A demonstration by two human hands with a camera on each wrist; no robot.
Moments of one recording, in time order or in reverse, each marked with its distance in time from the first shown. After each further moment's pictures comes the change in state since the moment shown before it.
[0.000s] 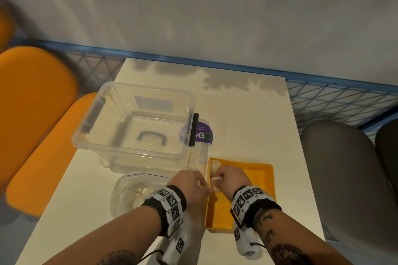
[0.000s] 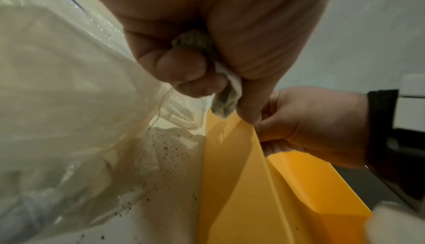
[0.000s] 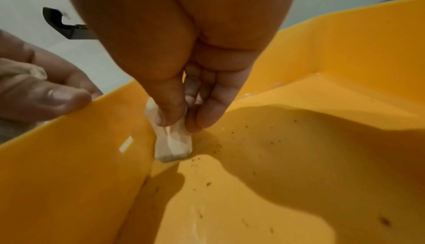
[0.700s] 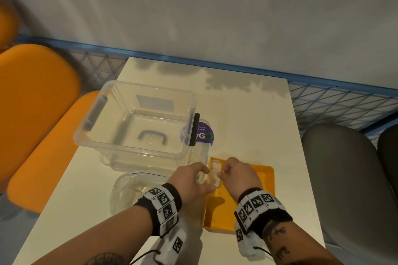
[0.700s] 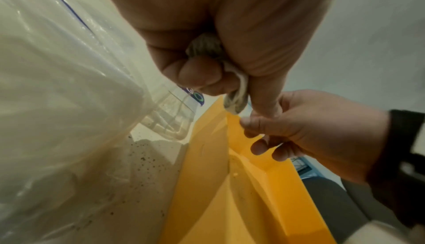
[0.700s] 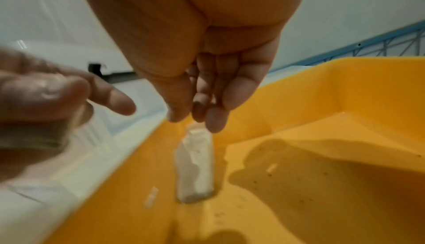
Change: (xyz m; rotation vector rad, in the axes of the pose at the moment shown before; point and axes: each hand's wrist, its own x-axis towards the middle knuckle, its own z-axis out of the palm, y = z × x) left_hand -0.009 0.004 -0.014 -0.184 0.022 0.132; right_hand -0.018 -0.004 -0.023 0.046 0.158 0.038
